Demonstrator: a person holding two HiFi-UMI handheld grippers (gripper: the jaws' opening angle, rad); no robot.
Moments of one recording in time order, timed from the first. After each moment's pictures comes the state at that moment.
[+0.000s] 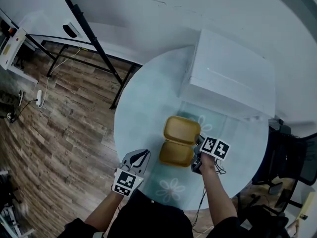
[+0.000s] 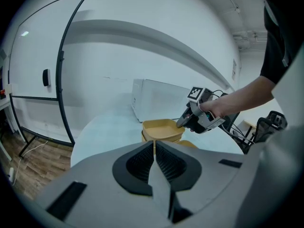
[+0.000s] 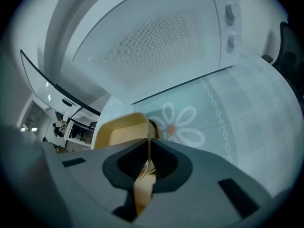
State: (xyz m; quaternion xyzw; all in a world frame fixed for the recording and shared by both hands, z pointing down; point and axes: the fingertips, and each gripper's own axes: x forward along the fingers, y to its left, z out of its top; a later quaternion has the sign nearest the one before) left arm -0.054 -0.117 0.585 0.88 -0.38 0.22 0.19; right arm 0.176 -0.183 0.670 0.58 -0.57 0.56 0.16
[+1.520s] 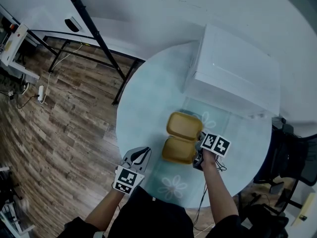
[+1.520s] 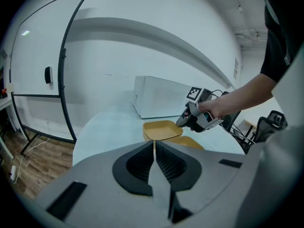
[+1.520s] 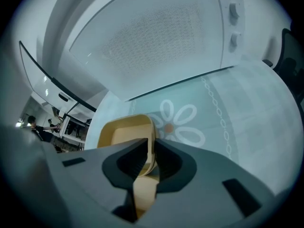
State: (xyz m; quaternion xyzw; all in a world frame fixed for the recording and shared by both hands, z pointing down) left arm -0.063 -0.111 0.597 0.87 -0.38 0.23 0.20; right arm 0.174 -0.182 0.687 0.59 -0.57 0.55 0.19
